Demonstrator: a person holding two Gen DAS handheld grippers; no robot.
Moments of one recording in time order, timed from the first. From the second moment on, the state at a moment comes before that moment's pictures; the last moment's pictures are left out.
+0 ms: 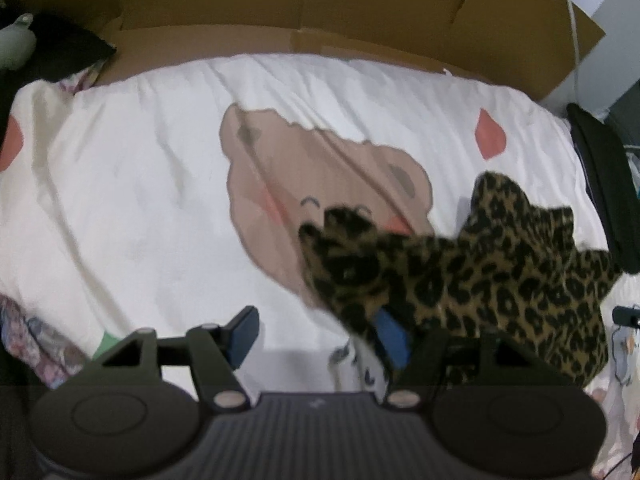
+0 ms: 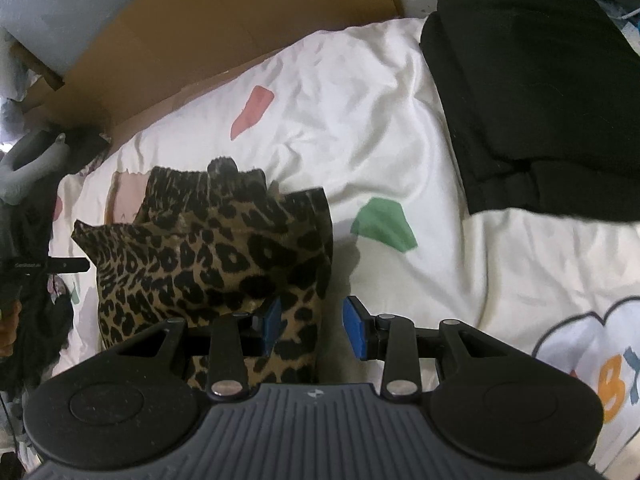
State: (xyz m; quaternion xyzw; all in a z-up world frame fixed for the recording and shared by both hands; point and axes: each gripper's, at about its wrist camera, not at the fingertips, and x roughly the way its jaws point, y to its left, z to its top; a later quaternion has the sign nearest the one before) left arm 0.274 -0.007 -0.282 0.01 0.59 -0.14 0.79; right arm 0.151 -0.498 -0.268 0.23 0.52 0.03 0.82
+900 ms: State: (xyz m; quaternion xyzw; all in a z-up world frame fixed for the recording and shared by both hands) left arm 0.318 -0.077 -0.332 0.08 0.57 -0.18 0.80; right arm 0.196 -0.499 -0.297 0.25 0.51 0.03 0.82
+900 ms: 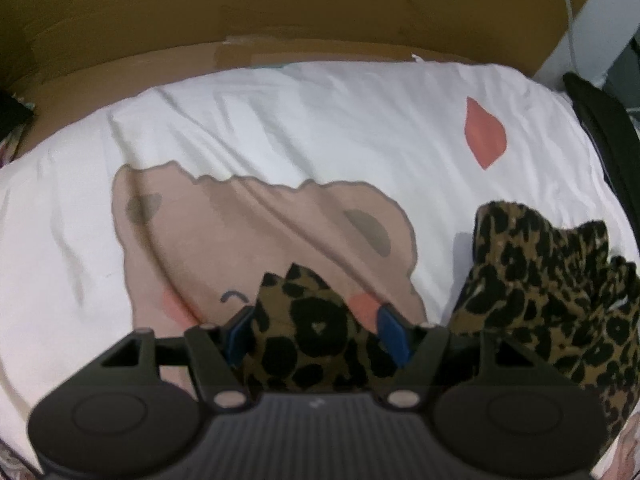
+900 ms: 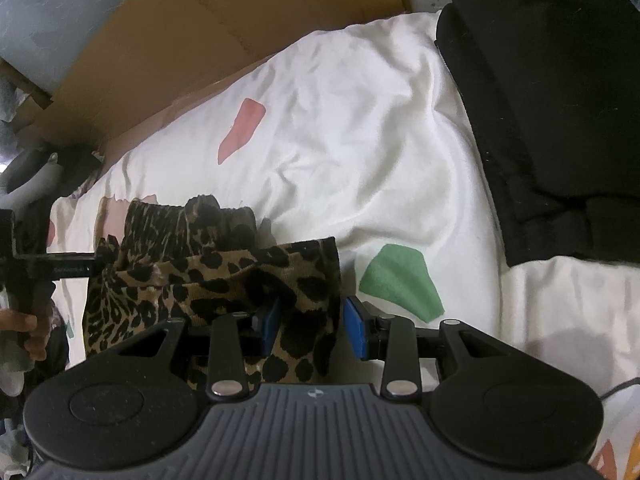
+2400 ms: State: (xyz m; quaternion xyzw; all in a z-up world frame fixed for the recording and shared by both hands) left arm 0.312 -0.056 -0.330 0.11 0.55 -0.22 0.80; right arm 0.199 -0.496 -0.299 0.23 0.51 0.02 0.83
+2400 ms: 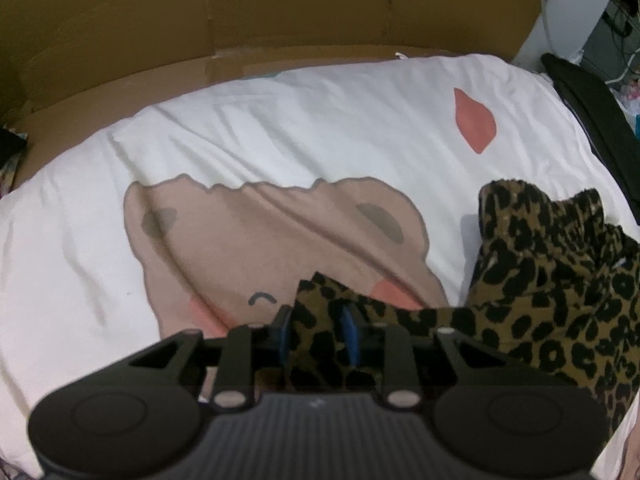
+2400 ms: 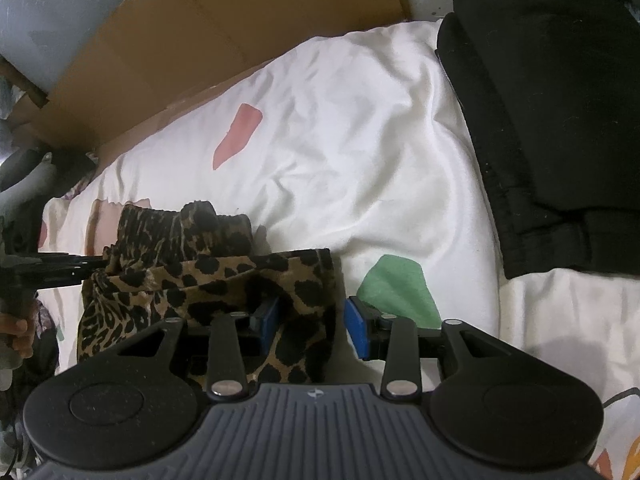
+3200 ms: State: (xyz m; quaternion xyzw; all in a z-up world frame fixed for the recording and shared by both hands) left arm 0.314 -0.053 -0.331 0.14 0.57 -0.19 0.79; right arm 0.207 -0.491 -0.304 0.23 0.52 0.02 0.82
